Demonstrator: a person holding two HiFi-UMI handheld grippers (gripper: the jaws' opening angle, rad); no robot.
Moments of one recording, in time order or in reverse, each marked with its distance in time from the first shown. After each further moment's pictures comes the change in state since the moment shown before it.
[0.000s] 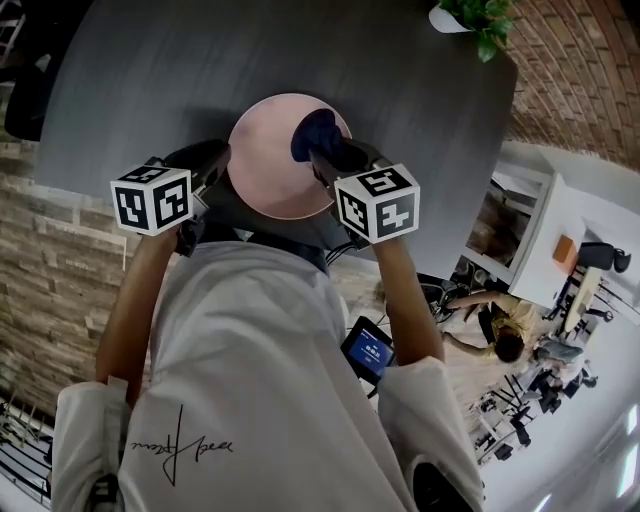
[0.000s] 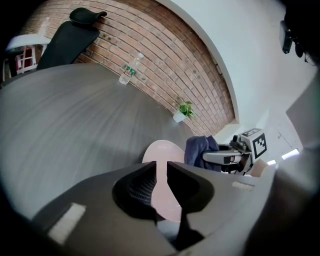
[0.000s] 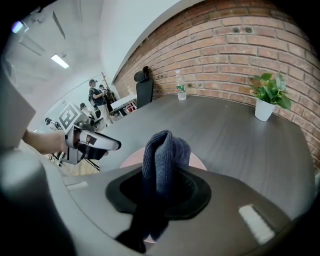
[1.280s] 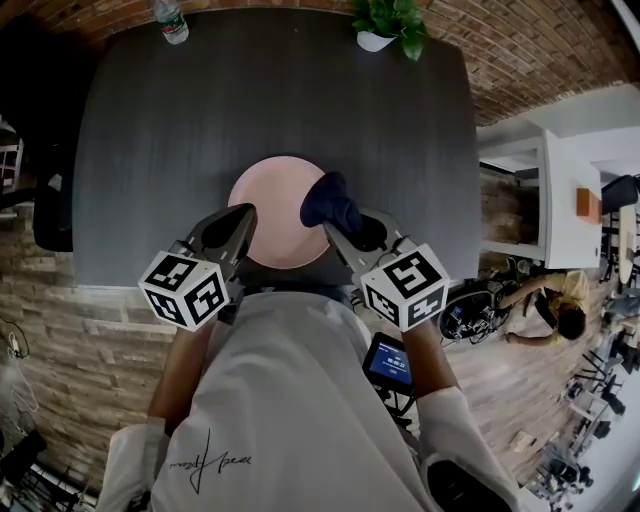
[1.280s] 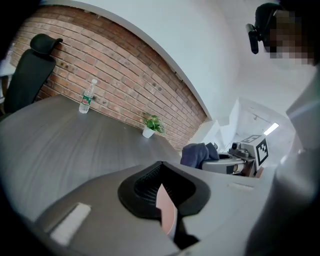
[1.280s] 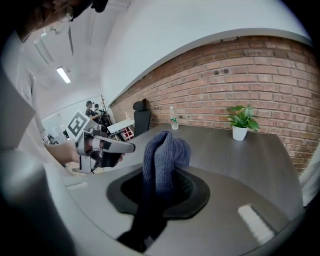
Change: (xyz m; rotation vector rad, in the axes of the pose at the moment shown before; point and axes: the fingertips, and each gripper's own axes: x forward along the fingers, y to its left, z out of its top) left arm -0.024 -0.136 0.052 0.278 -0.138 -0.185; right arm -0.129 0.034 0.019 0.031 -0.317 -0.090
